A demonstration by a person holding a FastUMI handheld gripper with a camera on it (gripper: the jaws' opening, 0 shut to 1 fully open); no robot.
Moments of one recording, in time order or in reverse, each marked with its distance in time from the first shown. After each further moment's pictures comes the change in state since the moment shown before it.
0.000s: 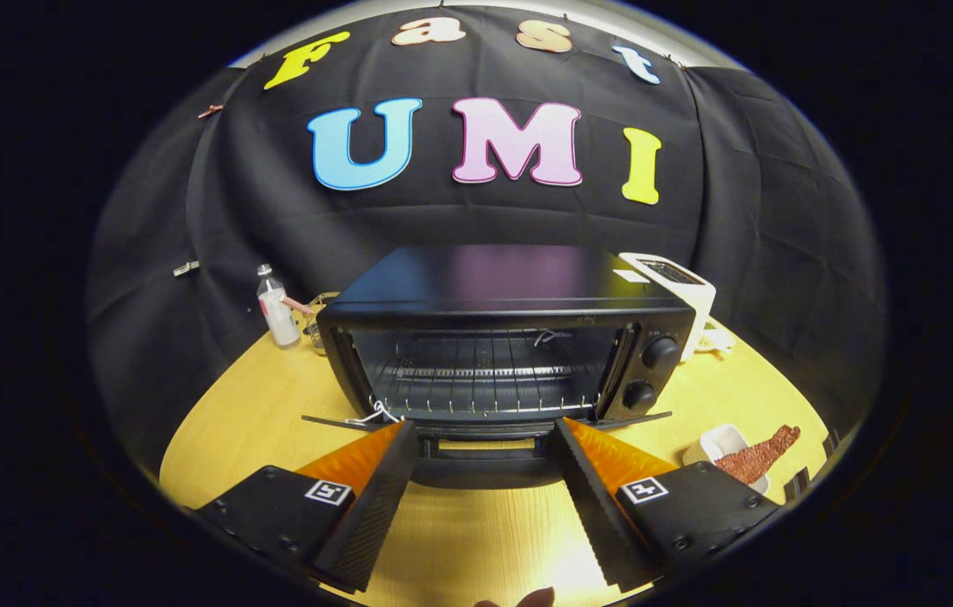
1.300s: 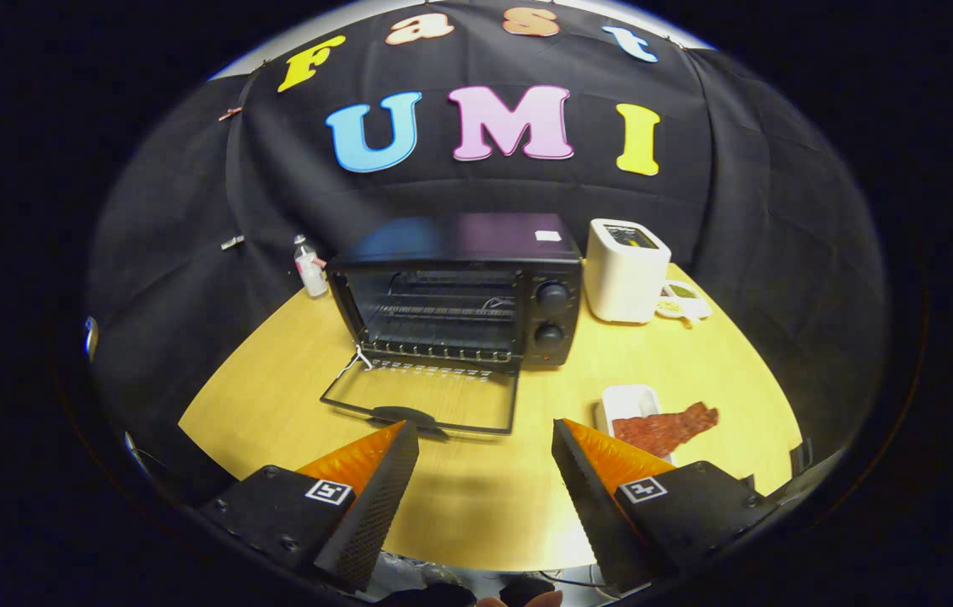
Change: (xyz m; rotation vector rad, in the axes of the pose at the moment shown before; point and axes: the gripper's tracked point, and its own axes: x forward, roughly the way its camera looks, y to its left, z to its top) arm -0.121 -0.141 -0.012 -0.019 0.121 0.148
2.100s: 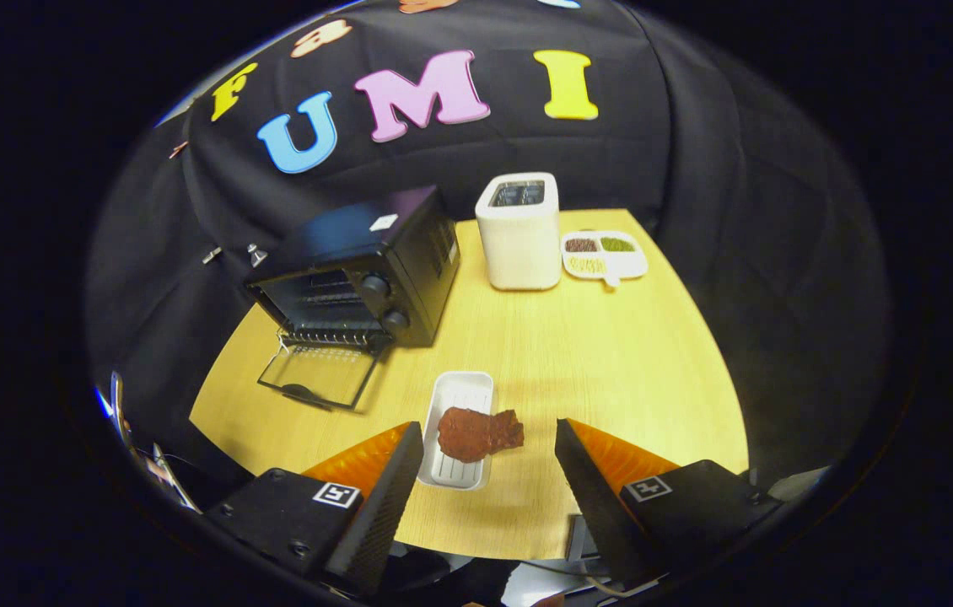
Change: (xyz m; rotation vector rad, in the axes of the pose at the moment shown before) arm 0.028 -0.202 -0.019 0.118 0.249 0.095
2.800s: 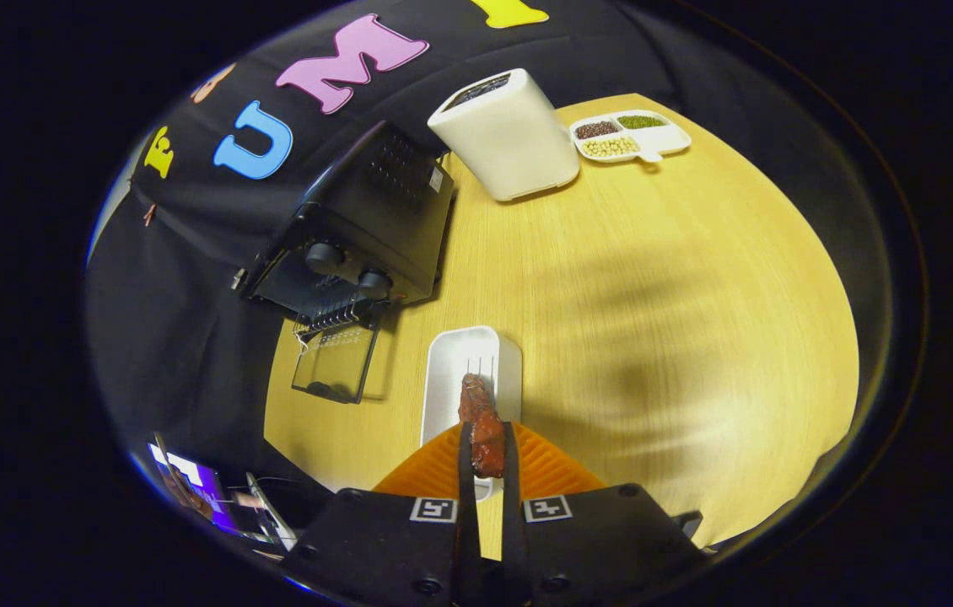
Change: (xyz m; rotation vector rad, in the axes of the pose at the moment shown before) arm 0.068 0.006 -0.028 0.222 0.205 0.203
